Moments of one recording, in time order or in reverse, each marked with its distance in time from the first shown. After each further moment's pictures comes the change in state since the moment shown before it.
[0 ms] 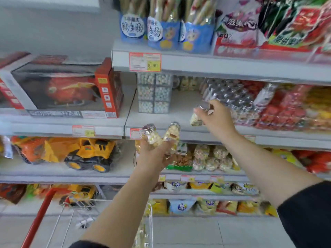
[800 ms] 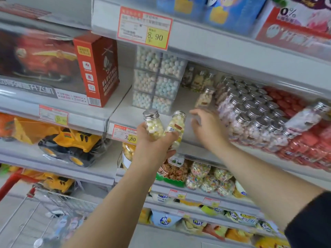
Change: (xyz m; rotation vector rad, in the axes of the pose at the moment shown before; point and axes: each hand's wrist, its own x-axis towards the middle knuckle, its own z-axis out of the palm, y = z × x) left_hand 0.069 -0.006 0.035 0.033 0.108 0.154; right_hand 0.072 0.055 0.062 -0.426 -0.149 -0.304
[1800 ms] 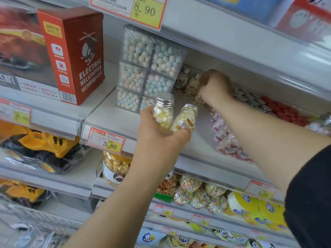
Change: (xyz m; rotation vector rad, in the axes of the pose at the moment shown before) left_hand 0.016 0.009 0.036 0.220 -0.019 0.256; right_hand 0.128 0.007 -0.031 -0.110 0.118 0.193
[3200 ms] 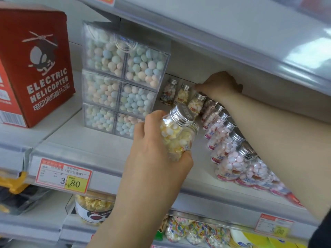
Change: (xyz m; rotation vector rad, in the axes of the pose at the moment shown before) left_hand 0.030 -0.016 0.023 0.421 0.007 0.328; right_hand 0.036 0.011 -0.039 0.100 -0.227 0.084
